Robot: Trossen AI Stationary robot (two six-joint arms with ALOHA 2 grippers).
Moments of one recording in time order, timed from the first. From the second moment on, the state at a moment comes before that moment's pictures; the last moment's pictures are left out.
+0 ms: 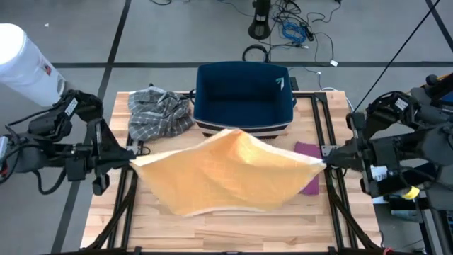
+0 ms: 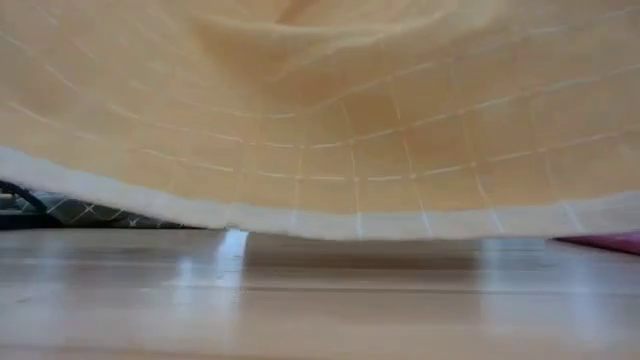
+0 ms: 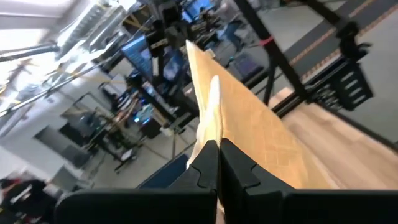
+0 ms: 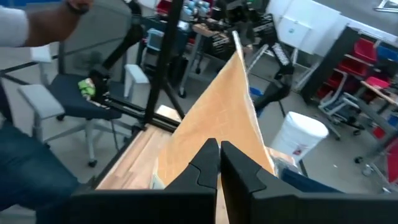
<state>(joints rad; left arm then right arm) -1.26 1.04 1.62 -0.83 -1.20 0.46 1.07 1.22 1.96 -1.06 0.90 -0.02</state>
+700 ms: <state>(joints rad) -1.01 1.03 1.62 -1.31 -1.25 -0.11 0.95 1.20 1.94 -1.55 1.05 0.52</state>
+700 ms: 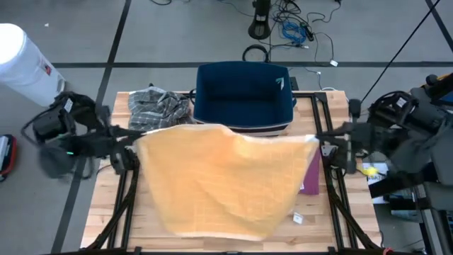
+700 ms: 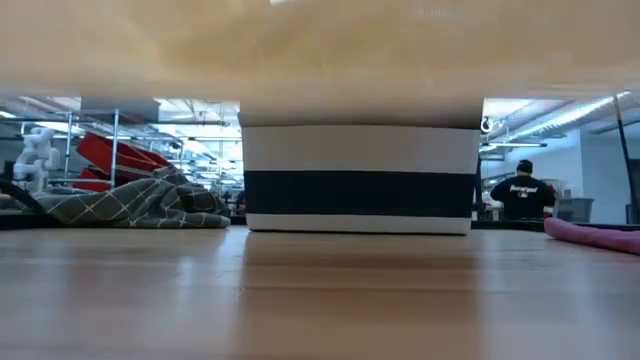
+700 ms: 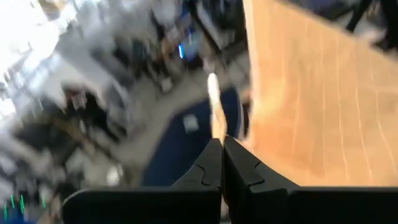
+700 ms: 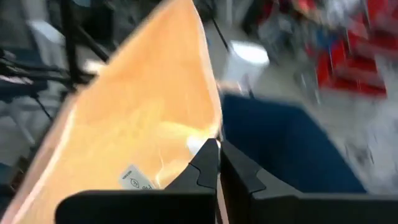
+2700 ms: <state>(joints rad) -0.32 1.90 1.26 -0.35 0.10 0.21 0.44 1.41 1.55 -1.46 0.66 0.67</state>
